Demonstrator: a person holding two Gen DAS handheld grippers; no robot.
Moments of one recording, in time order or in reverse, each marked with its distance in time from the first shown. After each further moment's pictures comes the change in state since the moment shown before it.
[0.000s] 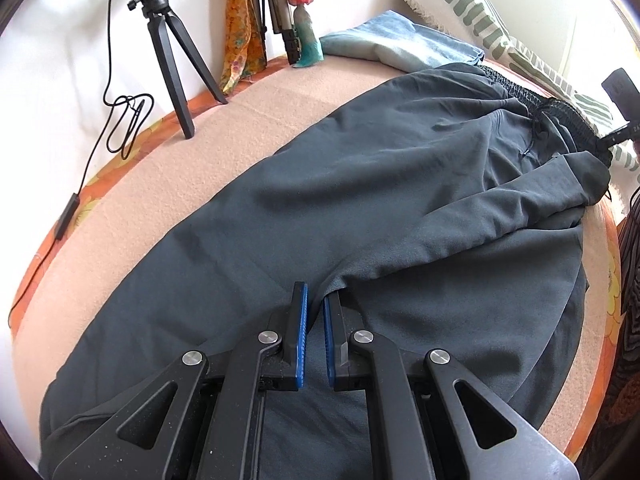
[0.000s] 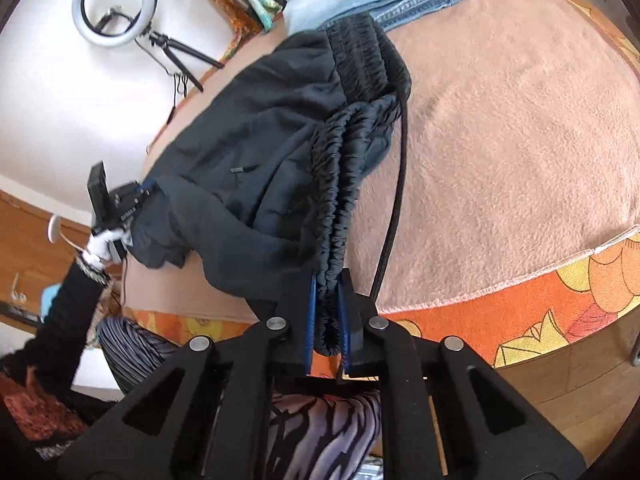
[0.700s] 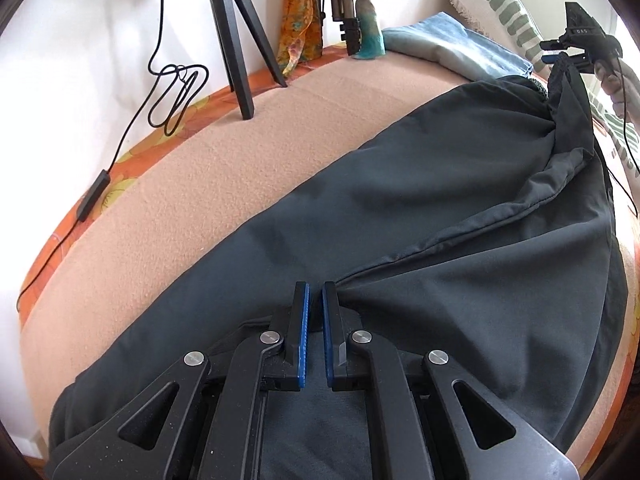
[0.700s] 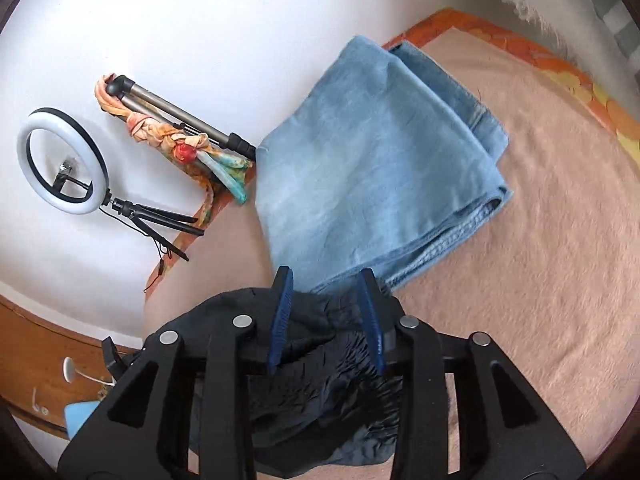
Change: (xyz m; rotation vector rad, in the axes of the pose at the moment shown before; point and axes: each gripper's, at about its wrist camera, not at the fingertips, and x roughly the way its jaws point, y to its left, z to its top) left arm 0.017 0.053 0.002 -0.082 0.039 0.063; right arm 0.019 -0.004 0.205 0.122 -0.263 -0.016
